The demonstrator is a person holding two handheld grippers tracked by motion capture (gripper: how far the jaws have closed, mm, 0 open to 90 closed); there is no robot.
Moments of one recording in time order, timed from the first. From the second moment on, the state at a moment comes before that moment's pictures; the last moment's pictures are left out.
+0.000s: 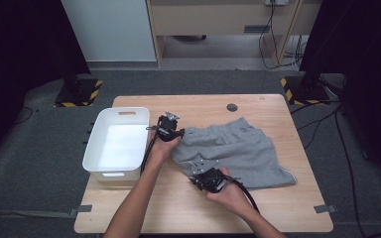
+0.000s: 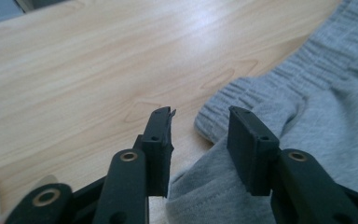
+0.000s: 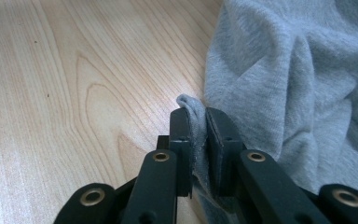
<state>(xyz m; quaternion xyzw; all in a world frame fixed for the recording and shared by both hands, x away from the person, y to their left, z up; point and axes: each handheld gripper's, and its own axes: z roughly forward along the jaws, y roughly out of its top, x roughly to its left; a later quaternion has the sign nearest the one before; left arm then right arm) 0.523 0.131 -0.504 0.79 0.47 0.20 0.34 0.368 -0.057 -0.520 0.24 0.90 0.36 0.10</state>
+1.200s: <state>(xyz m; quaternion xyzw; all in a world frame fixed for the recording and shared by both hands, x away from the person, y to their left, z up) 0.514 0.131 -0.523 0.81 0.46 0.16 0.34 0.355 -0.058 -0.514 0.21 0.90 0.37 0.07</state>
